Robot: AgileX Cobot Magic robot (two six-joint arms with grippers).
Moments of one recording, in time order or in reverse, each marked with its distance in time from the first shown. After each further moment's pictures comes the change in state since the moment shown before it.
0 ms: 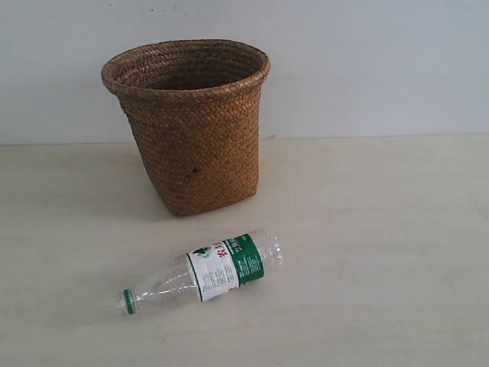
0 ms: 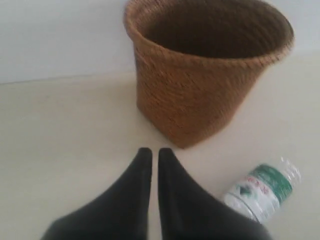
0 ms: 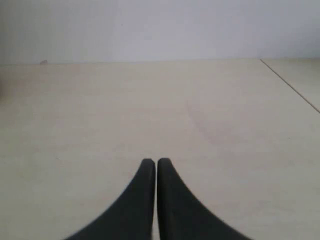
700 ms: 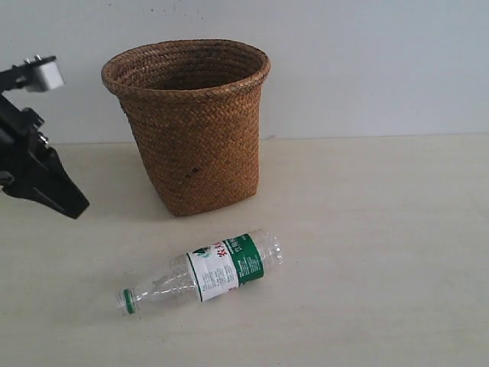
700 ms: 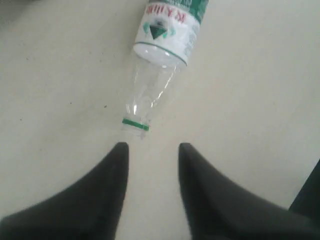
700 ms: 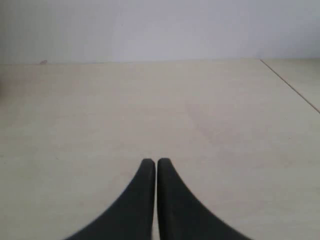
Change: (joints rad) left arm -0.037 0.618 -0.340 -0.074 0.628 0.439; right arm 0.000 0.000 0.000 0.000 0.000 0.000
